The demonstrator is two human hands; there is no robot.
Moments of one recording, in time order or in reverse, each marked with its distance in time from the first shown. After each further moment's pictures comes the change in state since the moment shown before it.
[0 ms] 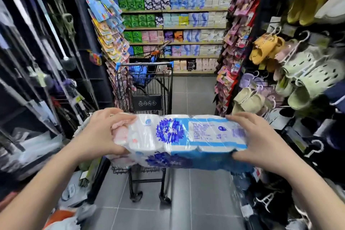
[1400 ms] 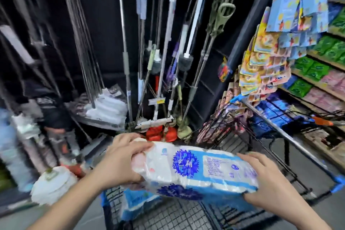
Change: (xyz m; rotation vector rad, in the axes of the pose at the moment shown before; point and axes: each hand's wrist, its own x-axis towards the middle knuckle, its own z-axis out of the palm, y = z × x) left_hand 0.253 -0.232 0.097 -0.065 0.446 -0.977; right_hand 0.705 -0.027 0.290 -0.030 -0.561 -0.824
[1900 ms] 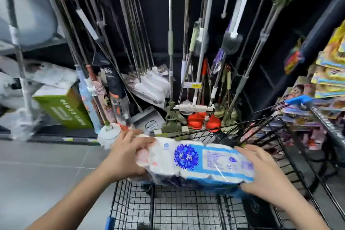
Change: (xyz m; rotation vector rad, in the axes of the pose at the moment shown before) left_hand -0.028 0.070 0.076 0.218 0.108 -0.477; right_hand 0.142 0.089 0.055 0.092 -0.294 -0.389
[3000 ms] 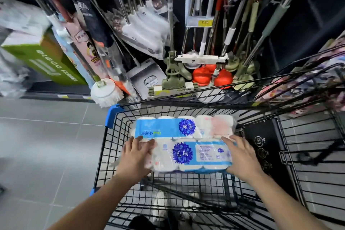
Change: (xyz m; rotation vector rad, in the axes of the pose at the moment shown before) left_hand -0.013 -0.046 0.234 0.143 -0.313 -0.335; right_hand 0.080 0.064 0.201 -0.144 -0.305 0.057
